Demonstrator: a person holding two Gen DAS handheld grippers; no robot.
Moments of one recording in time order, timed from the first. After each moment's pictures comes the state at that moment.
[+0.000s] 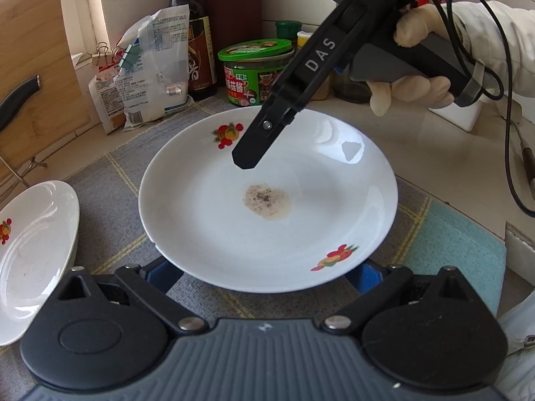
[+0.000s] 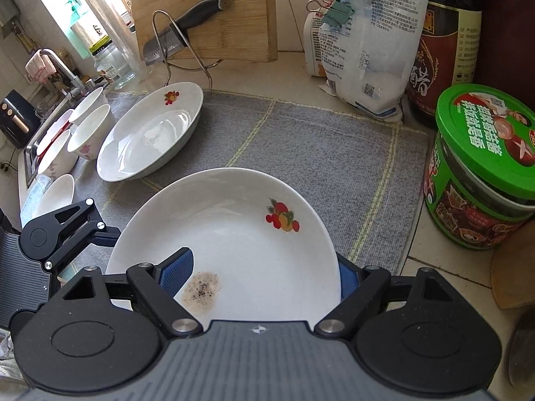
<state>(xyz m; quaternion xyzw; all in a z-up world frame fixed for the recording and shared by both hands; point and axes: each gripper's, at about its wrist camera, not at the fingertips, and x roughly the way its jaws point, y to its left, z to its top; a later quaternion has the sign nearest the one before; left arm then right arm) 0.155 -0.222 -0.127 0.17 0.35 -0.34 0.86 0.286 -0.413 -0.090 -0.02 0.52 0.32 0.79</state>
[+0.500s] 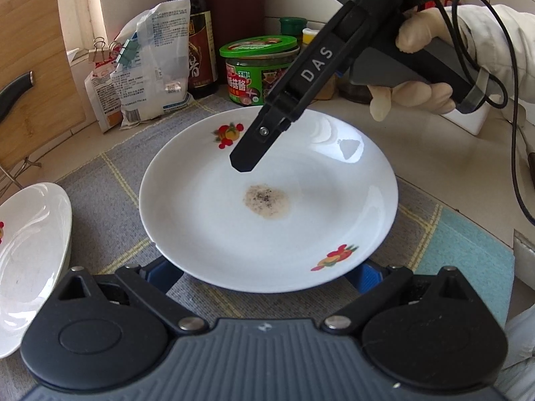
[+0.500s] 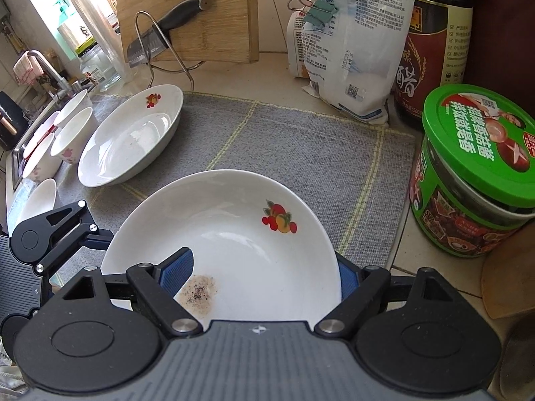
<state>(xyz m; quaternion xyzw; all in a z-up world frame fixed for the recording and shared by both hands) 0.167 -0.227 -0.132 0.17 0.36 -0.34 0.86 0.294 -0.416 -0.096 -0.03 0.52 0.30 0.80</state>
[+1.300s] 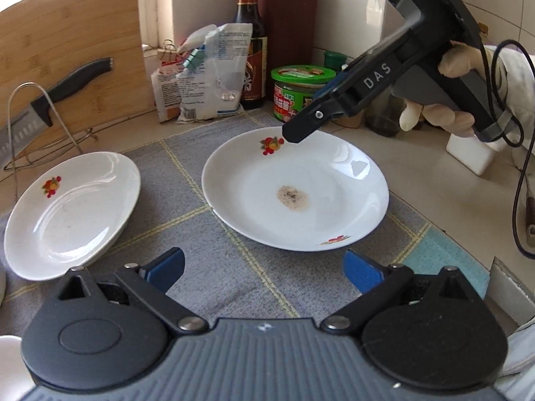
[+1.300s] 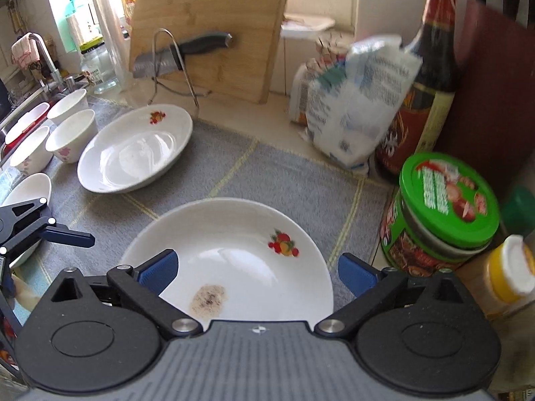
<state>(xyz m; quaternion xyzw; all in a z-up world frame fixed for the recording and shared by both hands) 0.123 -0.185 -0.096 0.09 0.35 -0.27 0.89 0.249 -0.393 -0.045 -0.11 0.44 0.28 0.85</state>
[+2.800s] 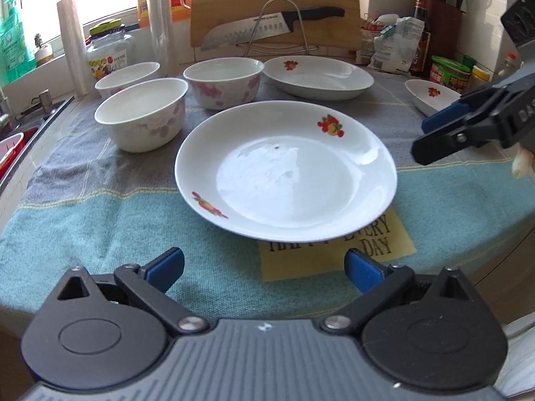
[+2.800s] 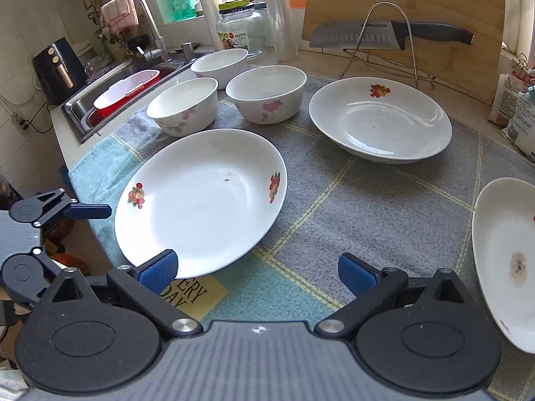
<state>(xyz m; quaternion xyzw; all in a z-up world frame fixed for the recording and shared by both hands) -0.022 0.026 -0.127 0.02 0.39 -0.04 0.92 0.104 -0.199 -0.077 -0.08 0.45 0.38 0.80</state>
